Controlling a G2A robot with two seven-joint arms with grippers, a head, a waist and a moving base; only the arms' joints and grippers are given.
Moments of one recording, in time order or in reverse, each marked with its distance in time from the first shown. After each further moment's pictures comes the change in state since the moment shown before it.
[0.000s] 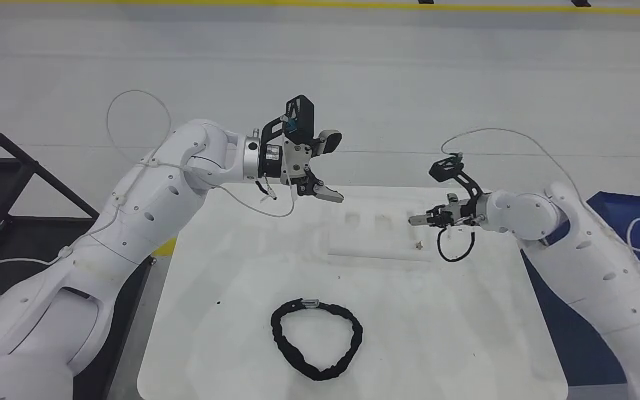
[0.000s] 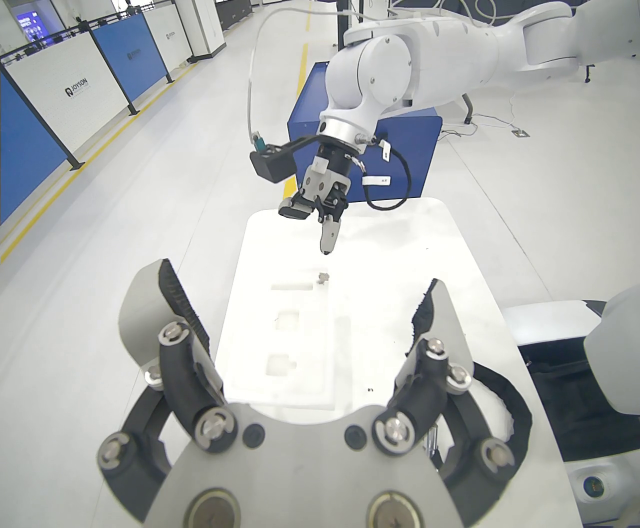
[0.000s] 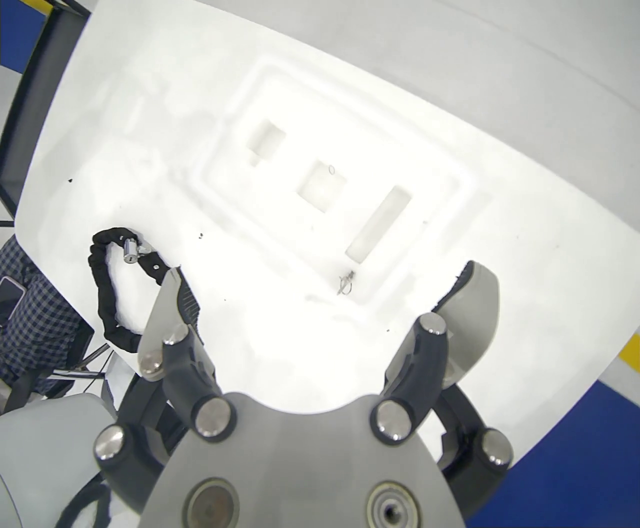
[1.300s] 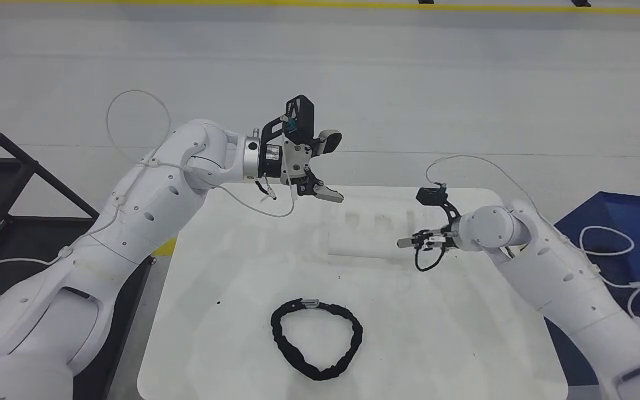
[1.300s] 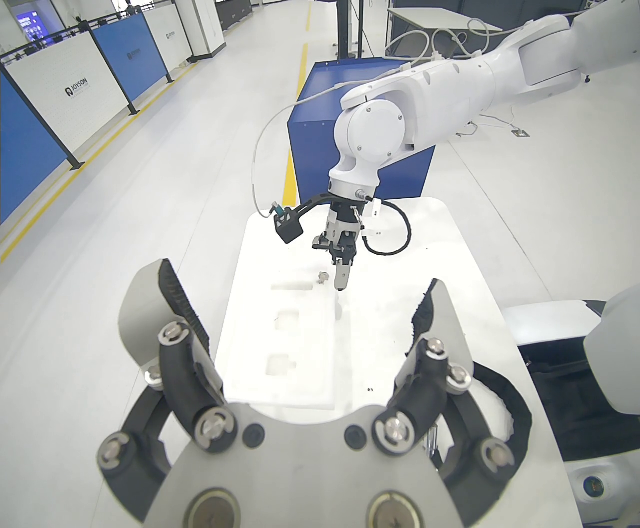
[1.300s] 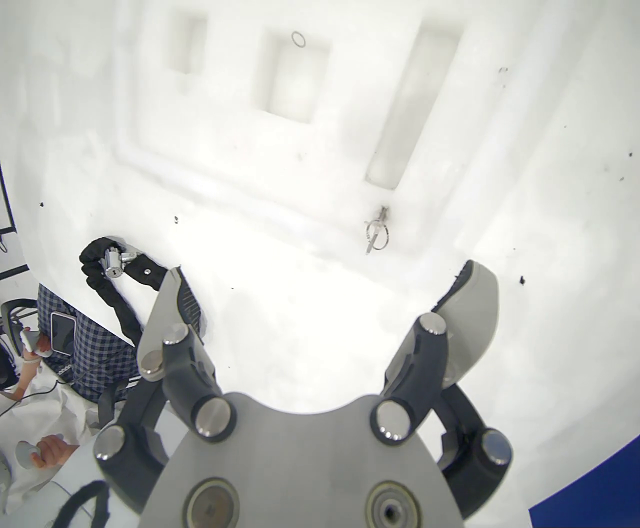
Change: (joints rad) left arm 0.000 0.000 0.000 0.000 0.000 0.000 0.000; right arm 0.007 -0.091 -0.120 0.128 0.072 0.268 0.063
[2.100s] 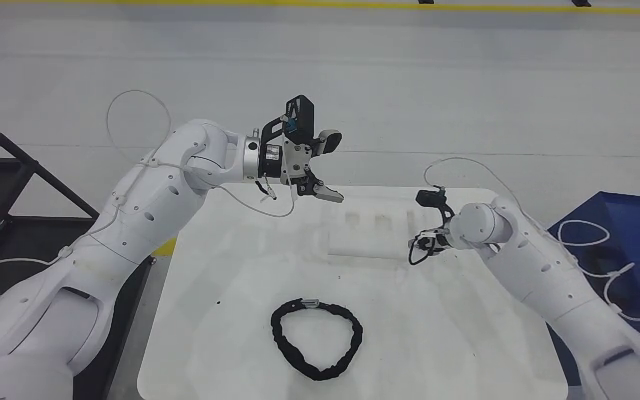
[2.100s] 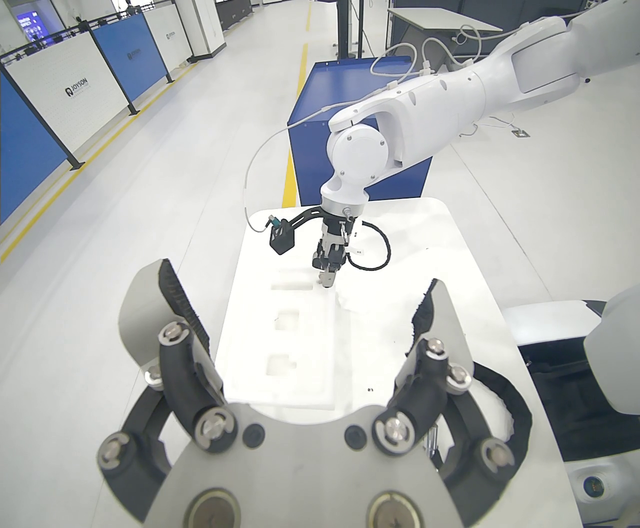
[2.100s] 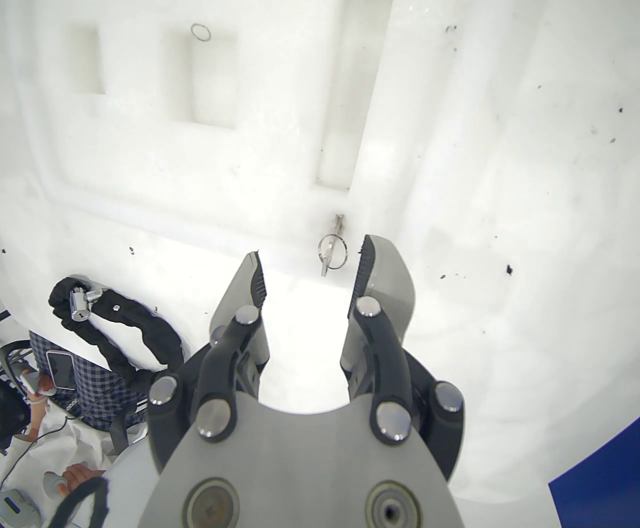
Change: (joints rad) left arm 0.000 0.000 0.000 0.000 0.000 0.000 0.000; right arm 0.055 -0.078 -0.059 0.152 -0.040 0.079 -0.005
